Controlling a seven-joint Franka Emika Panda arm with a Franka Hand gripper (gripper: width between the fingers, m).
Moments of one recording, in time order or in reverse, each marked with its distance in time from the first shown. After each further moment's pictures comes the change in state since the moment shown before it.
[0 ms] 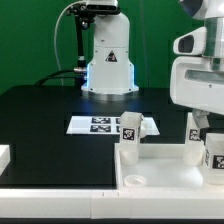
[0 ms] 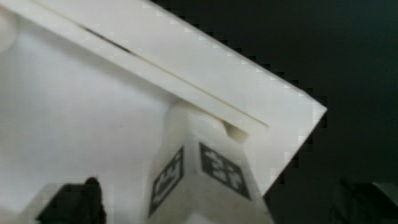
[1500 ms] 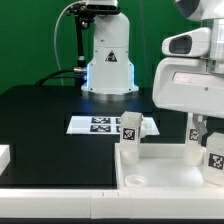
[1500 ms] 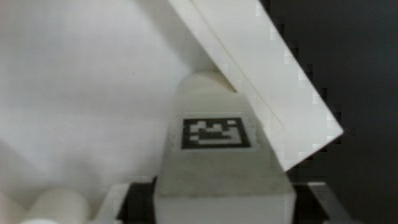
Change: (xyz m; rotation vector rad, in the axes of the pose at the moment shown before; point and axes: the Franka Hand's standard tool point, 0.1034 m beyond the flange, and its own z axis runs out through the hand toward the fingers) arm 0.007 0.001 0.002 -0.031 0.011 -0.152
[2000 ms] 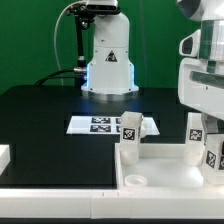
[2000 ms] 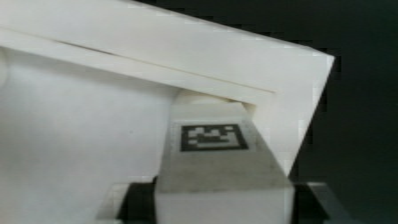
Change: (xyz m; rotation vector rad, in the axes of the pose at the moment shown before) arm -0.004 0.000 0.002 0.009 -0.014 0.605
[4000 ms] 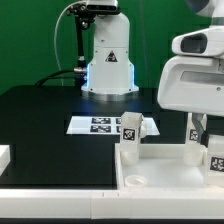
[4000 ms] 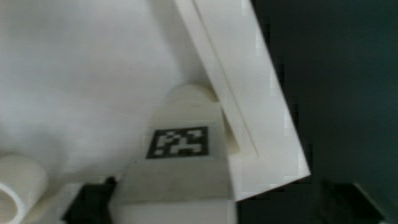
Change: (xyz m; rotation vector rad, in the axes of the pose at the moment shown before) arm -0.007 -0.004 -0.003 -0.034 -0.012 -0.955
